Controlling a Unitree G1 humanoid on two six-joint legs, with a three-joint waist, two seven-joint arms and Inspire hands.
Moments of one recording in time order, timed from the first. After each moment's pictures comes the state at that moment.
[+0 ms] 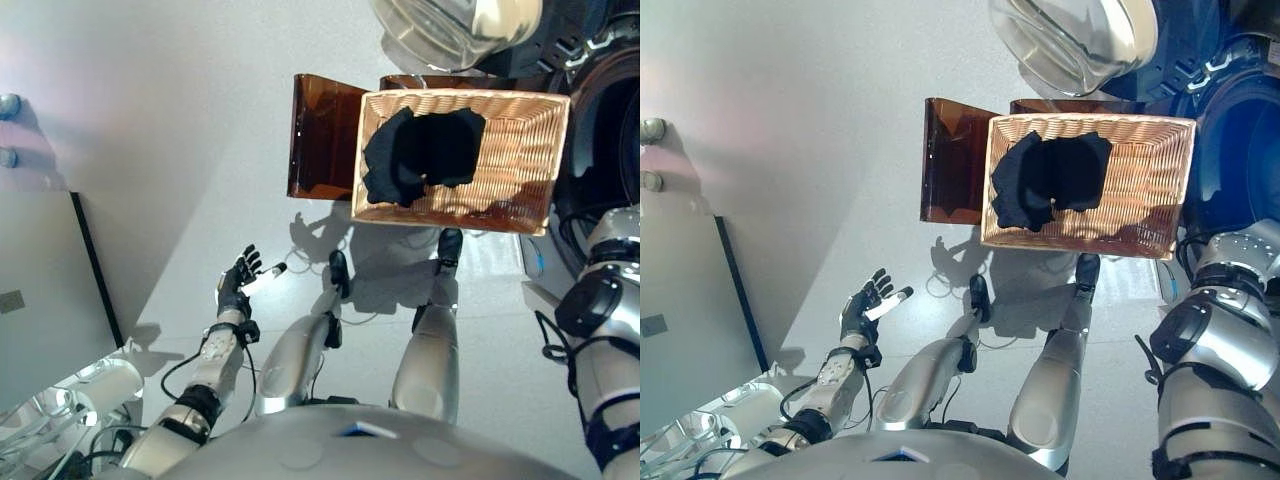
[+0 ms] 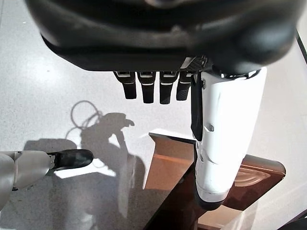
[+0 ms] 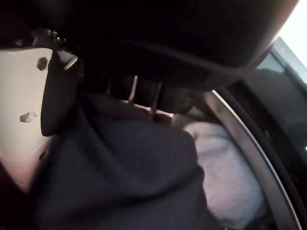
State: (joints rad) left arm -0.03 0.17 -0.36 0.85 -0.59 -0.40 0.12; right arm -0.81 -0.69 -0.59 1.14 1.30 -0.63 -0.53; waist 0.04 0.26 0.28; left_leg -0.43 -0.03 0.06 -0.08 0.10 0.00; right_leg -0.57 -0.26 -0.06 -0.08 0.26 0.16
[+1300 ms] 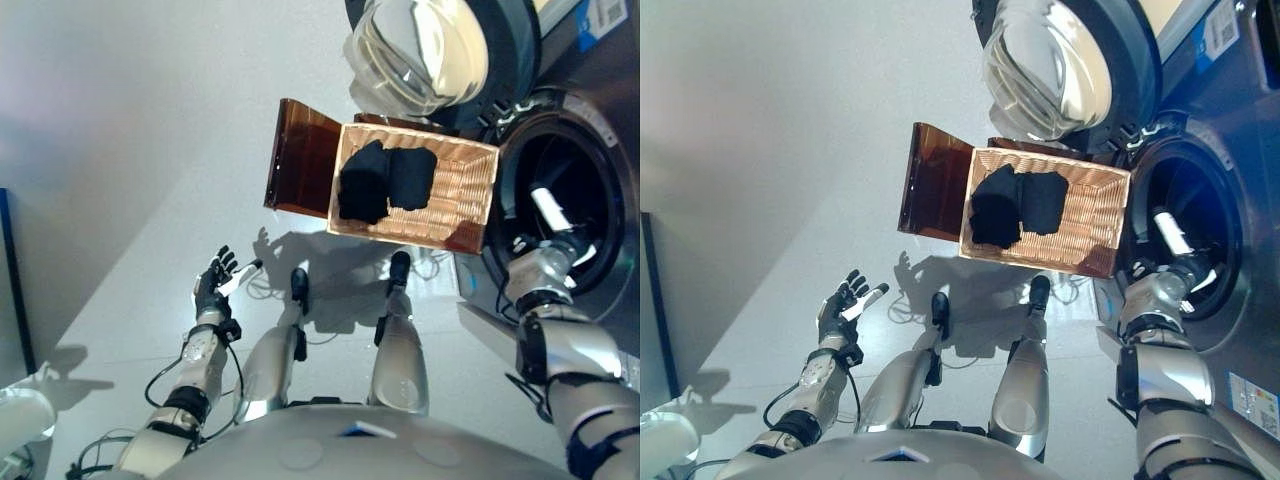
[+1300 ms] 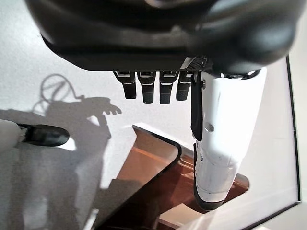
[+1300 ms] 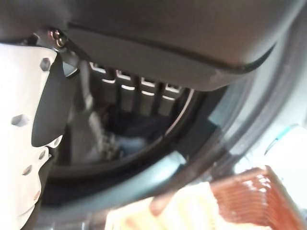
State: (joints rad) left arm -0.01 0.20 -0.20 0.87 -0.56 -0.40 0.09; right arm -0.55 -0.48 -0.11 1.26 0.65 -0.28 -0.38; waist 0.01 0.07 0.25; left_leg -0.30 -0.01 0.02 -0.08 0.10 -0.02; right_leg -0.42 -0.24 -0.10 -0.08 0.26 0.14
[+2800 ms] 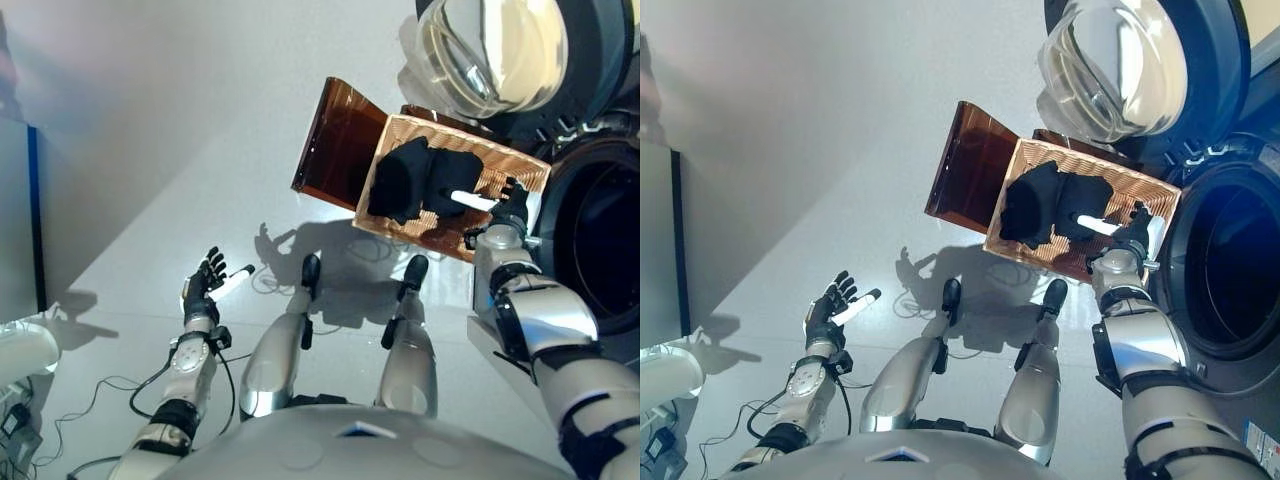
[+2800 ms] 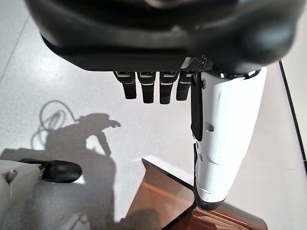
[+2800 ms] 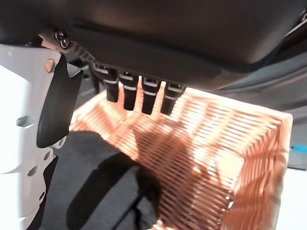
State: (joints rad) left arm 0.06 0.21 -0.14 0.76 -0.44 -0.39 0.12; right arm -0.77 -0.45 0.13 1.45 0.26 -0.13 -0.42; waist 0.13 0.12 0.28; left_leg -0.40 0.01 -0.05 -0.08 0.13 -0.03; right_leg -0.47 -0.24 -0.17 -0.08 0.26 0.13
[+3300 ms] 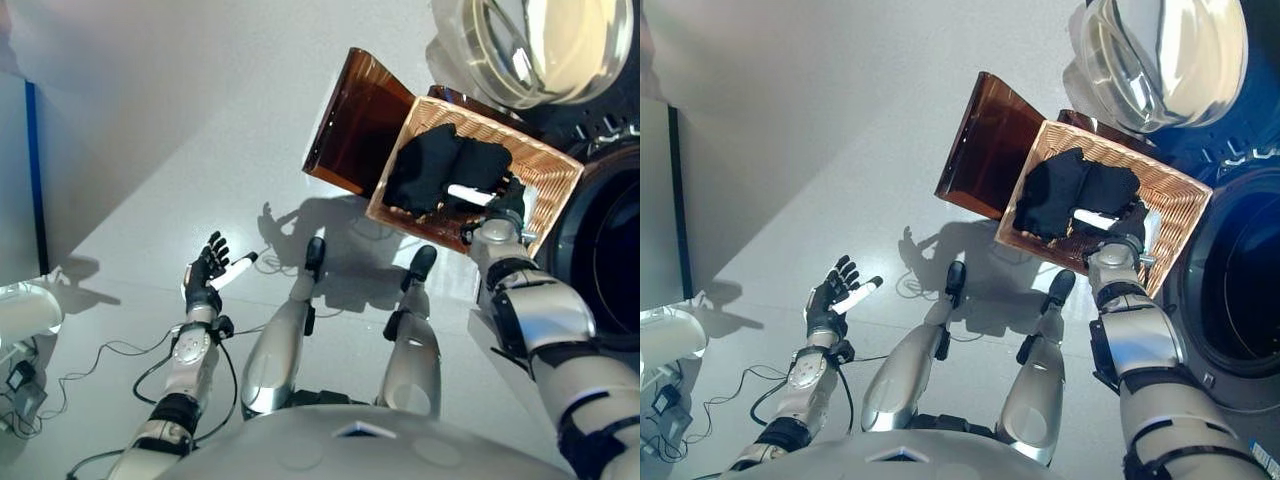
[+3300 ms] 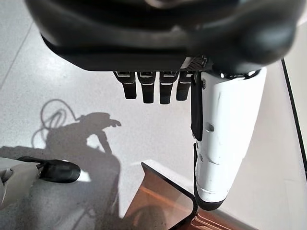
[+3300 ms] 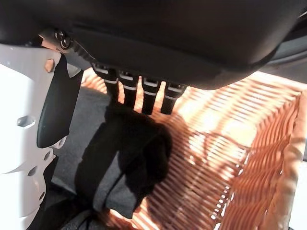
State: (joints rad) left arm 0.06 0.22 -0.15 0.68 -0.44 -0.39 0.12; right arm -0.80 -0.44 0.13 1.45 0.26 -0.13 -0.42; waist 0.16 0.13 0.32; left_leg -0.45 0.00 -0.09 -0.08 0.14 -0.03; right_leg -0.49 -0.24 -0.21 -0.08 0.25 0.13
